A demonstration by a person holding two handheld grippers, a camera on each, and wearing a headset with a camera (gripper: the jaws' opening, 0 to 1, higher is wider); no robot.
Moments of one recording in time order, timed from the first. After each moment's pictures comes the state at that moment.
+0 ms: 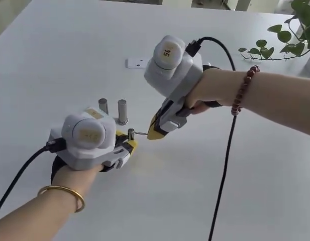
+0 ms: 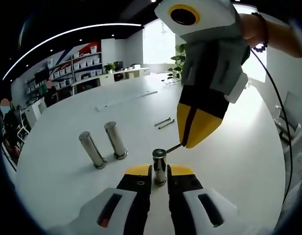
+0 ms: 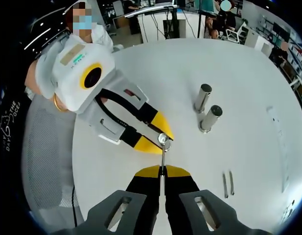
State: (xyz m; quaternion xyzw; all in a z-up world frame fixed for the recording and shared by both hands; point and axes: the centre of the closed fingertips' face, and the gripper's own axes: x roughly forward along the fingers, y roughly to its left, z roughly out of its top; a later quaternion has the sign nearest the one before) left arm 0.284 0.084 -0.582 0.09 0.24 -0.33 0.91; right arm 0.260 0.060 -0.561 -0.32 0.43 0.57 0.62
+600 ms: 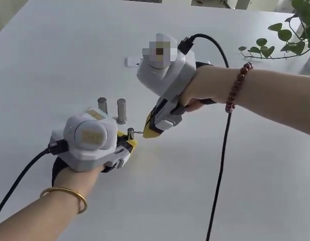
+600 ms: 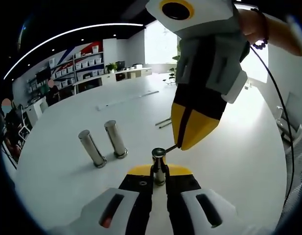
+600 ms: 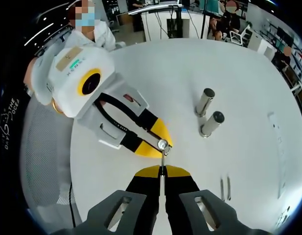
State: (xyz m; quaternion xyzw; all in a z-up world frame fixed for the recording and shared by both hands) left arm 0.285 0.083 -0.584 0.09 0.24 -0.32 0.91; right arm 0.264 0.067 -0.562 -0.34 0.42 0.57 0.61
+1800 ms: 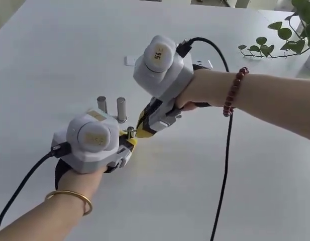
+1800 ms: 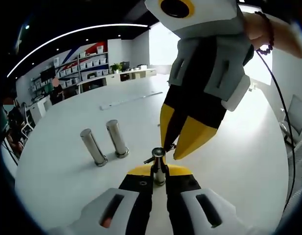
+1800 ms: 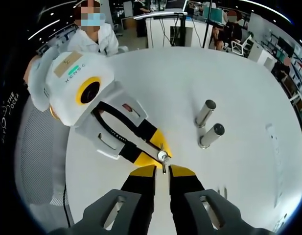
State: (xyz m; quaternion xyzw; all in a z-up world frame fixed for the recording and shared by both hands) left arm 0.284 0.082 -0.584 0.08 0.24 -0.30 0.92; right arm 0.271 0.077 -0.558 -0.34 0.38 0.59 0.63
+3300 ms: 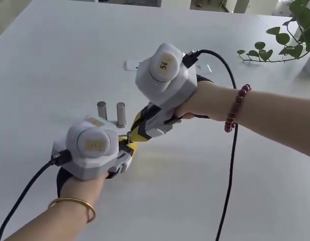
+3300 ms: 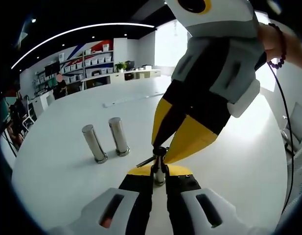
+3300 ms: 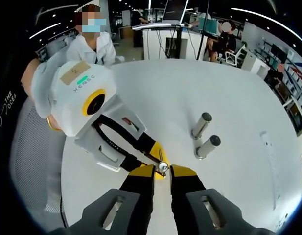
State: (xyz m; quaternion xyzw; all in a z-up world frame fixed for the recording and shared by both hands) left arm 0.285 0.083 -0.585 0.06 0.24 -0.29 0.93; right arm 0.271 0.095 -0.554 -0.32 0.33 0.59 0.66
